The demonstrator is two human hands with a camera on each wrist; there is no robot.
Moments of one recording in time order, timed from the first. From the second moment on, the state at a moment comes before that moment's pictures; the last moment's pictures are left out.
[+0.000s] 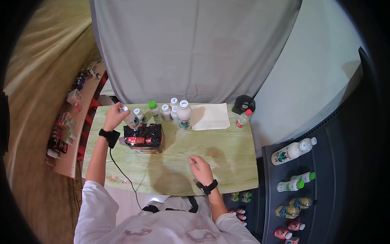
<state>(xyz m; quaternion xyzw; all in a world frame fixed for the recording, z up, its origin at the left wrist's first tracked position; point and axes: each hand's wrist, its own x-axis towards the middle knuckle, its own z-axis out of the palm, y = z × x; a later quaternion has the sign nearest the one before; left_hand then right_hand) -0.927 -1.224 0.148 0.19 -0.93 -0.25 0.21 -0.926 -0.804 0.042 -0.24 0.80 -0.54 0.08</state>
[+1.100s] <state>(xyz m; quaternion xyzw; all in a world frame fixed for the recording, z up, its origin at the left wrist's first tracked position) -0.843 -1.042 0.098 0.13 -0.87 -0.47 0.12 -0.920 -0.848 0.043 -0.34 0.78 -0.48 0.21</state>
